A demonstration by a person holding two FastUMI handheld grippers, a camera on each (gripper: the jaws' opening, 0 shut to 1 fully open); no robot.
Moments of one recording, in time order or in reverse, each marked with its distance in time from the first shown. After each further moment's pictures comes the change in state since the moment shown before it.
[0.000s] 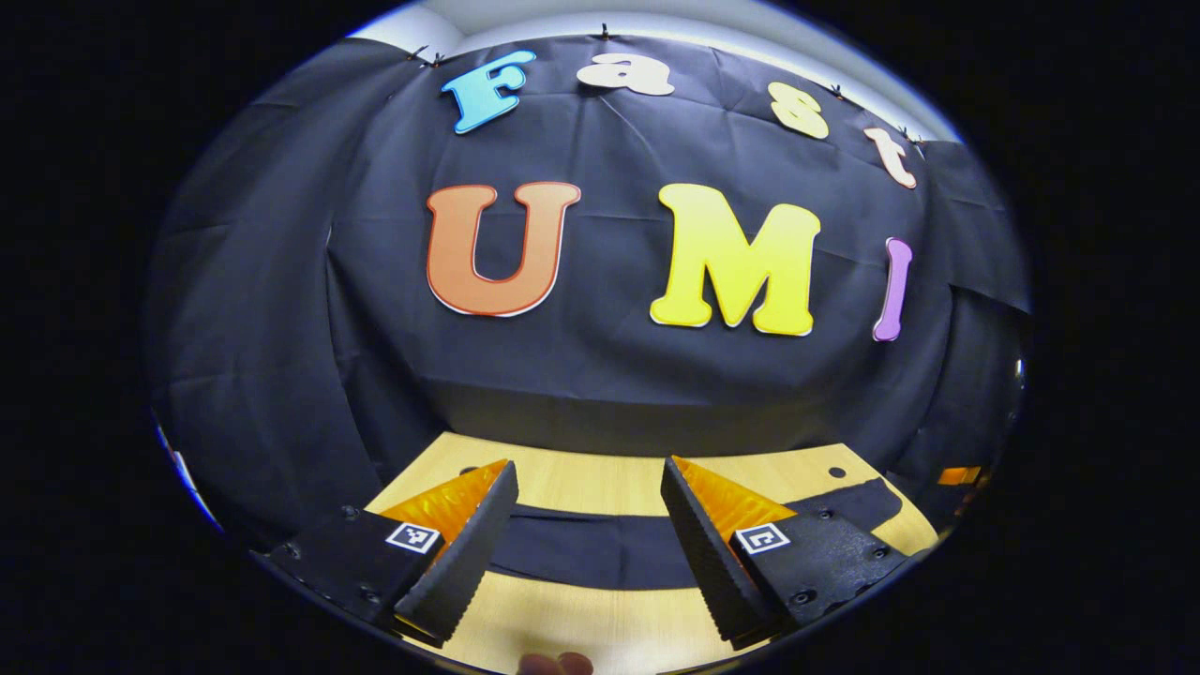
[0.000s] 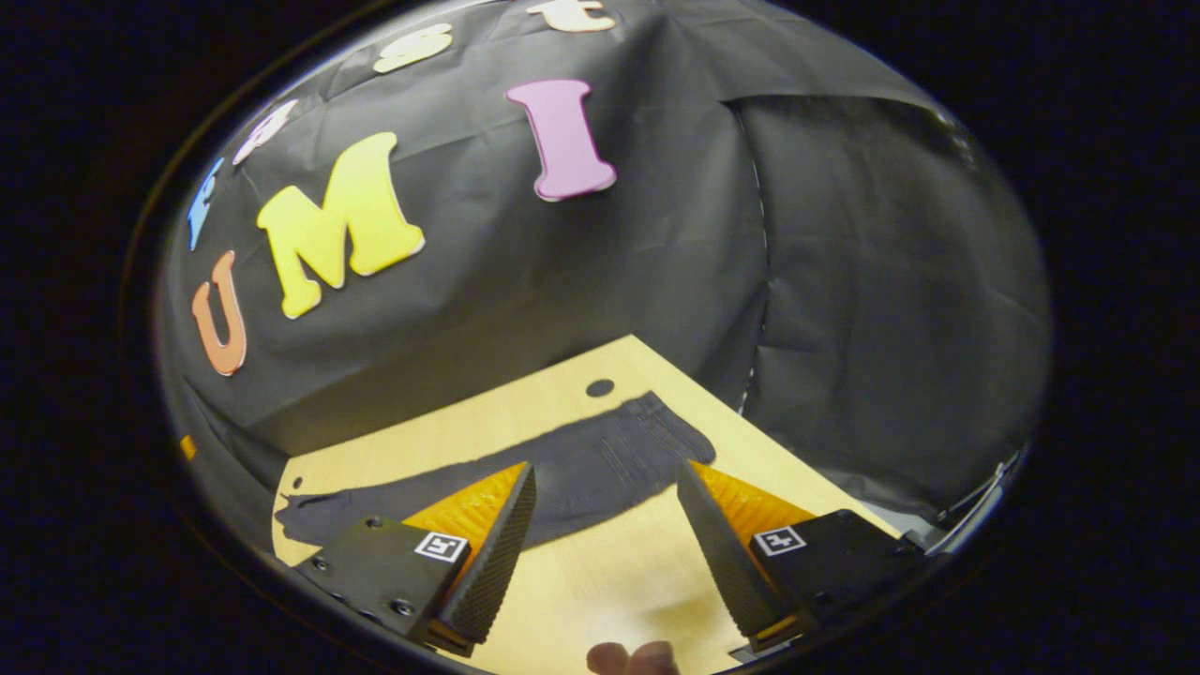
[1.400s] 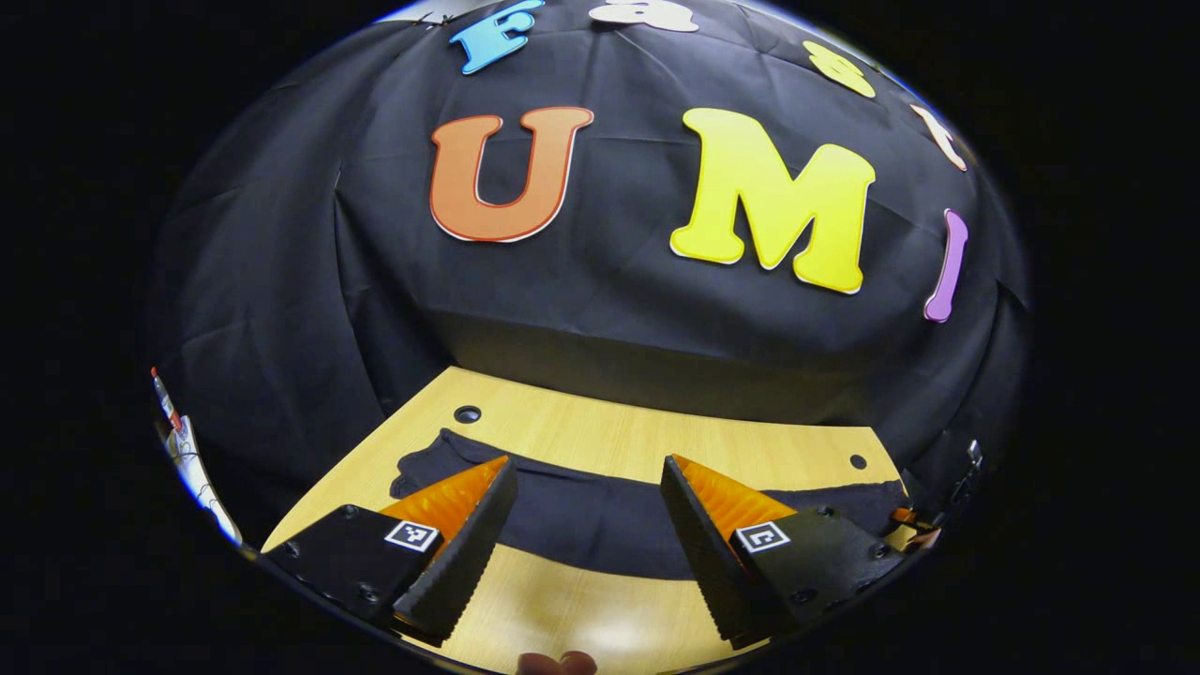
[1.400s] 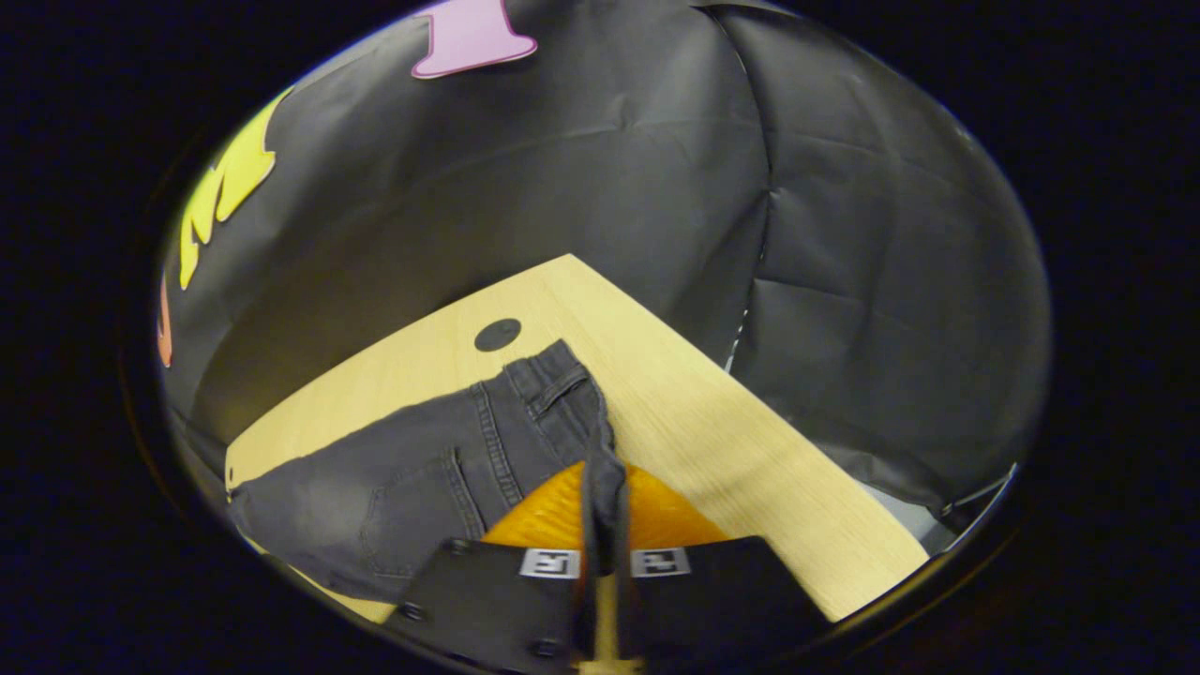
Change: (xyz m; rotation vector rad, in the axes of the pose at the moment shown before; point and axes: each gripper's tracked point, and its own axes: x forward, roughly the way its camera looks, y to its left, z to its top) left arm 0.042 -0.013 -0.027 -0.057 0.201 0.153; right arm 0.179 -0.085 -0.023 0.010 0.179 -0.077
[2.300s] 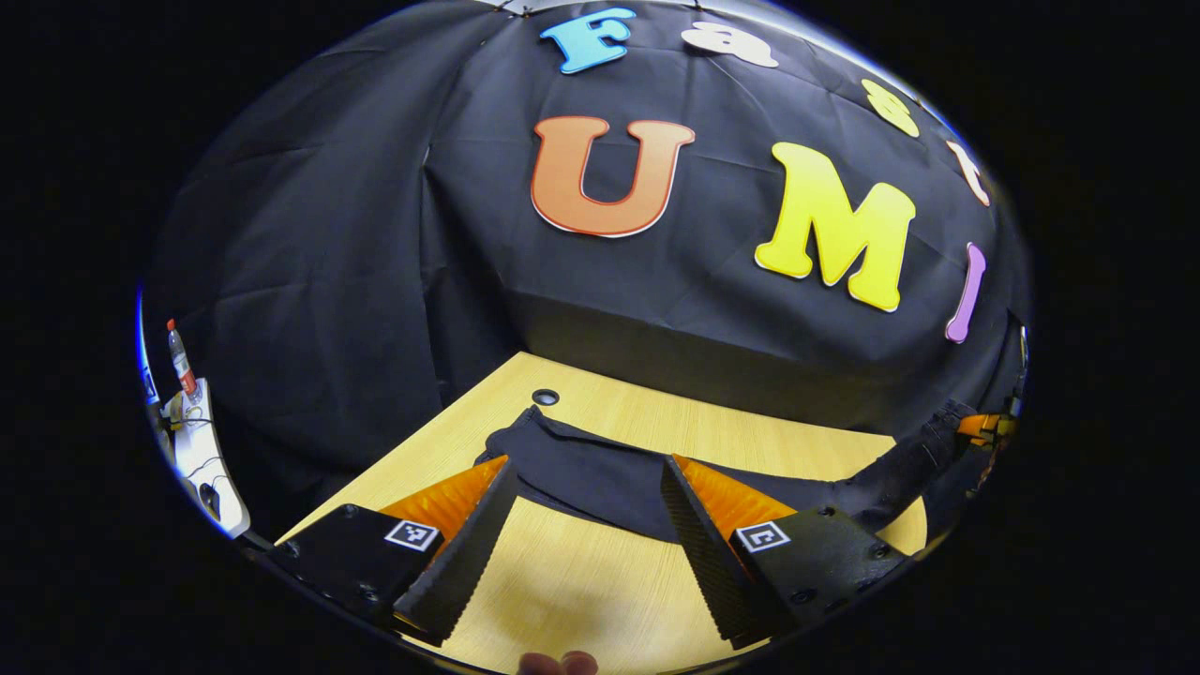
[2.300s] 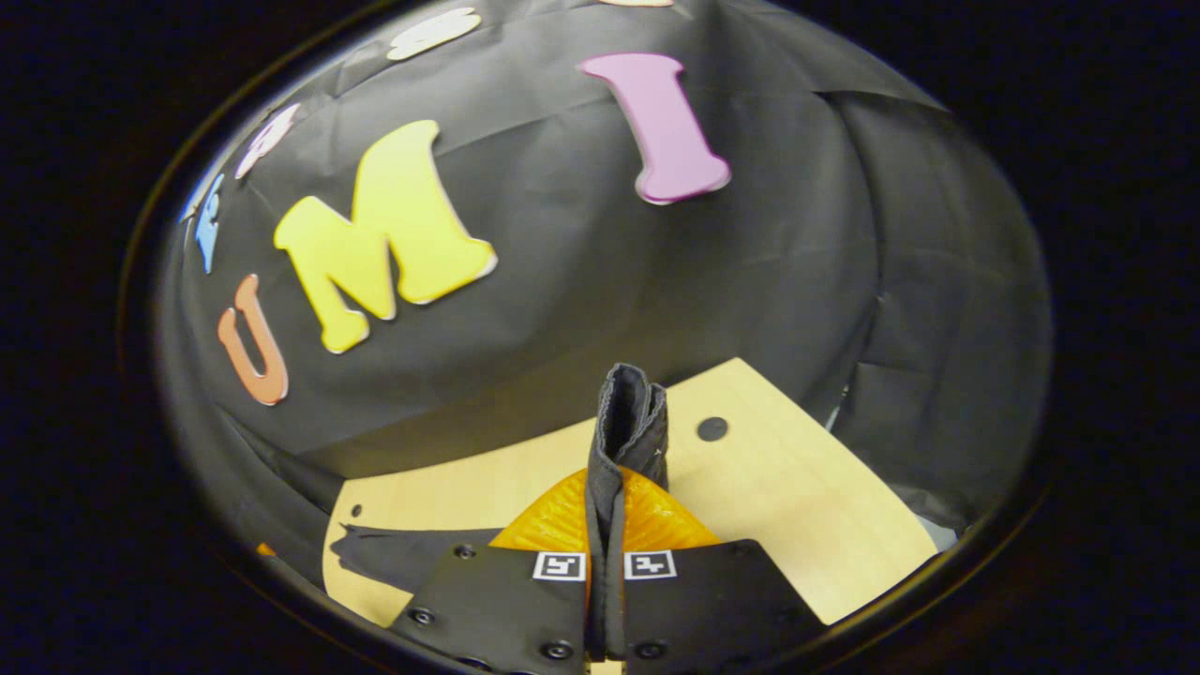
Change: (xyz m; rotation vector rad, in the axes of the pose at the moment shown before) left arm -0.059 0.126 -0.032 -0.110 -0.046 0.052; right arm -0.203 0.233 0.077 -0.074 -0.148 0.338
